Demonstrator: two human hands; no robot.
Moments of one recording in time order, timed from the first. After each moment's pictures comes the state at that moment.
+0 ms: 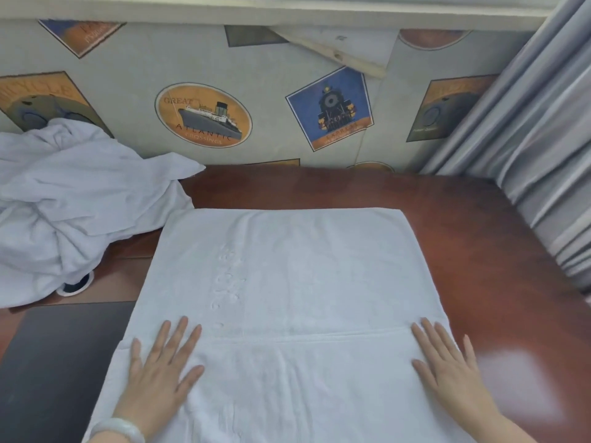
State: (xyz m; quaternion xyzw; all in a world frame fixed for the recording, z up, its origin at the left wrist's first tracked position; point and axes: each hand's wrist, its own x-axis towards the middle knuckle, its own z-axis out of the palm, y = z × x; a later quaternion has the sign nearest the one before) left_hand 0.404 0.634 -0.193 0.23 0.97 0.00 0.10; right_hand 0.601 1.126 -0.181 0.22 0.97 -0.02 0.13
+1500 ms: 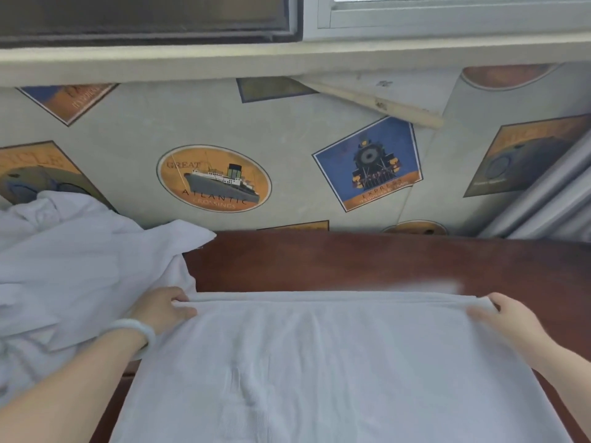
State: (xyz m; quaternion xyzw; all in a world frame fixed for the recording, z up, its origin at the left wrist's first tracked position) left_hand 0.055 0.698 -0.175 0.03 0.96 0.22 0.16; right_hand 0.296 1.267 -0.169 0.38 0.88 -0.27 -0.02
